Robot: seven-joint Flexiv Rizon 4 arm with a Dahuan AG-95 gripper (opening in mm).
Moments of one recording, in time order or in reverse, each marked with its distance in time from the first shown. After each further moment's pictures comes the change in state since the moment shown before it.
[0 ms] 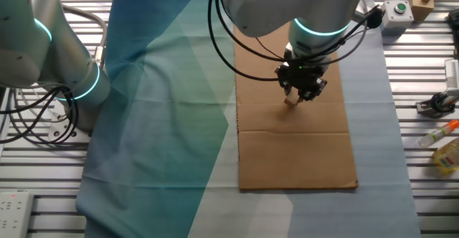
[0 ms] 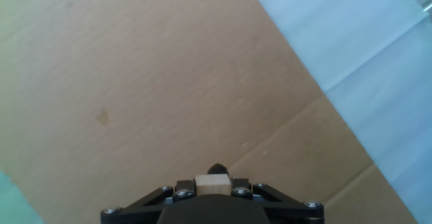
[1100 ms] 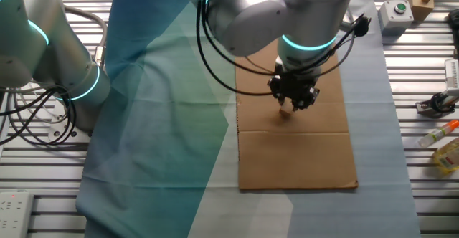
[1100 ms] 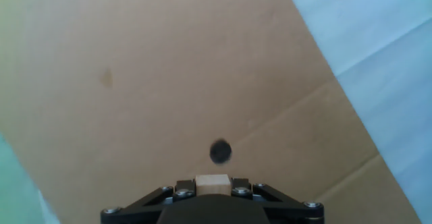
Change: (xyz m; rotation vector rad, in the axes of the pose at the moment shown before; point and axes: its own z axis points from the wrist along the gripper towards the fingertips) arm 0.020 0.008 0.011 0.014 -0.007 -0.077
